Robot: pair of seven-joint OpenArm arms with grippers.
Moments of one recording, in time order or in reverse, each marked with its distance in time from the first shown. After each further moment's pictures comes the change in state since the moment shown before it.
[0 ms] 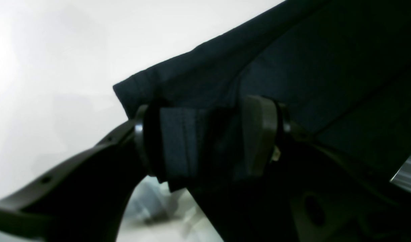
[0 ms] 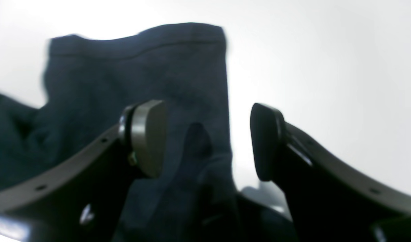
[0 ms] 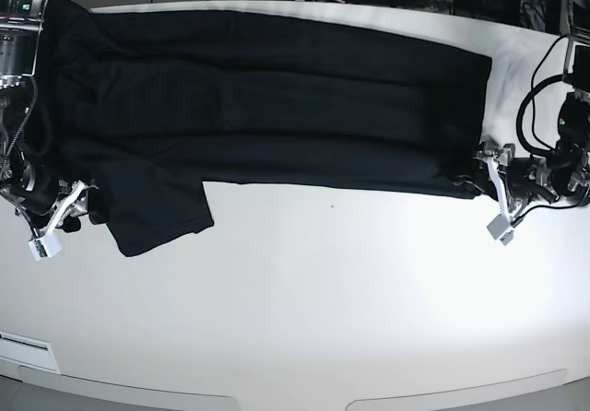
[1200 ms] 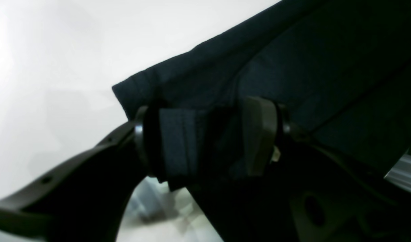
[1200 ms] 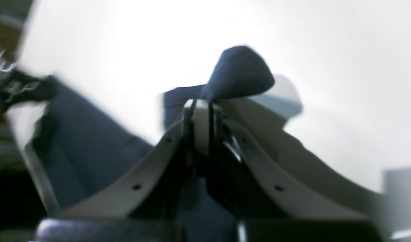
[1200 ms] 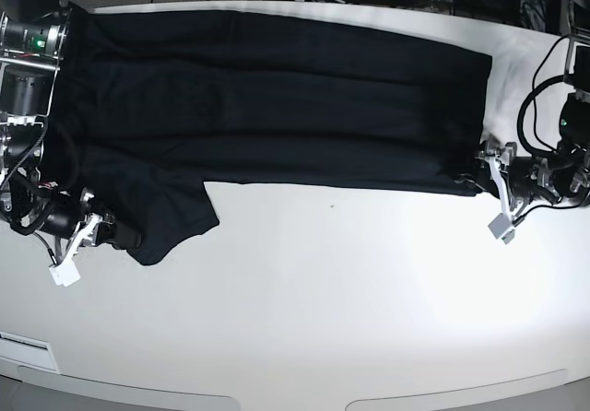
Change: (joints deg) left arm -0.1 -0.2 -0.2 0.0 -1.8 0.1 2.4; right arm 11.3 -5.2 0.3 -10.6 30.5 6.4 -24.5
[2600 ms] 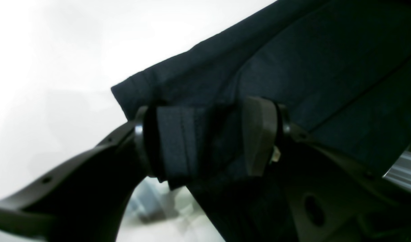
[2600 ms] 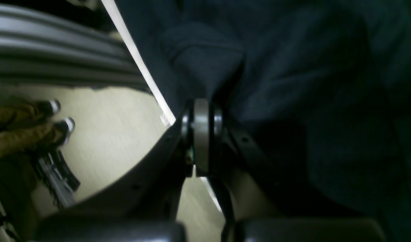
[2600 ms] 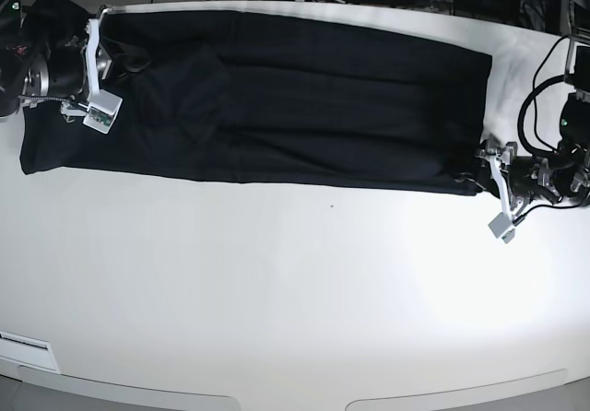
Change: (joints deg) left arm 0.0 -0.2 0.0 -0.1 -0.2 -0.6 0.2; right arm -42.1 16.9 1.0 52.9 8.4 0.4 -13.2
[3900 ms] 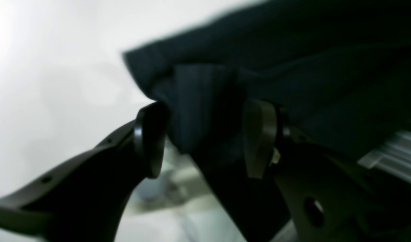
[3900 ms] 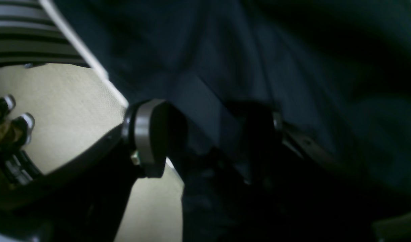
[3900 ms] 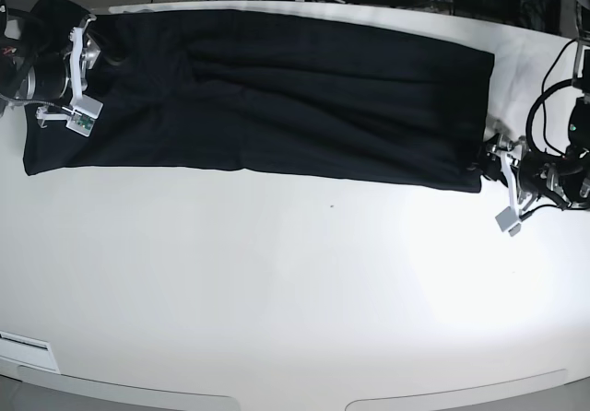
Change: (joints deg) left arm -1.9 -2.1 0.4 -0.2 -6.8 0.5 13.2; right arm -2.5 5.0 -0.1 -1.8 -11.2 0.0 8.4
